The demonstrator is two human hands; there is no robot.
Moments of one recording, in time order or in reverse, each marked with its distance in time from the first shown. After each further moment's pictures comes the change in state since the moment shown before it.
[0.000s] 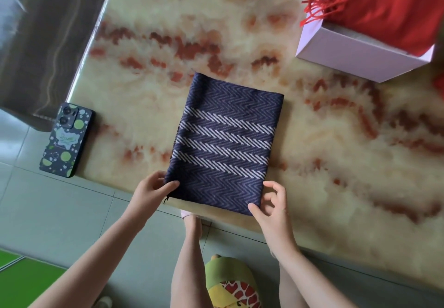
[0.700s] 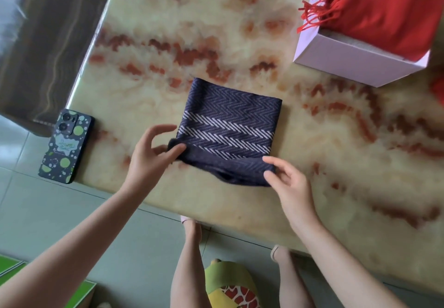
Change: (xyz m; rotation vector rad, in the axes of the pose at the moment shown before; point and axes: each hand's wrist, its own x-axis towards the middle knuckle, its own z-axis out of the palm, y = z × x) left_hand 0.015 0.085 0.002 -0.022 0.147 0.394; right_hand 0.038 -0.066 -0.023 0.096 0.023 -0.110
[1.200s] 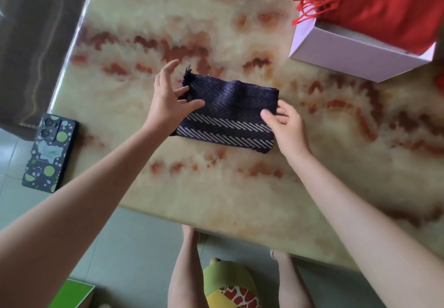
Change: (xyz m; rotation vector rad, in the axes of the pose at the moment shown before) left_hand 0.109 0.027 0.052 0.123 -0.087 0.165; right_hand 0.126 -0.027 0.002 -0.202 0.141 0.023
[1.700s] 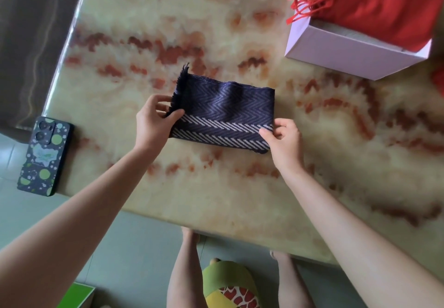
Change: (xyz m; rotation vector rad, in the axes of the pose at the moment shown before) left_hand -0.024 -0.025 -0.003 0.097 0.175 -0.180; right_hand -0.017 0.026 0.002 -0.035 0.091 -0.018
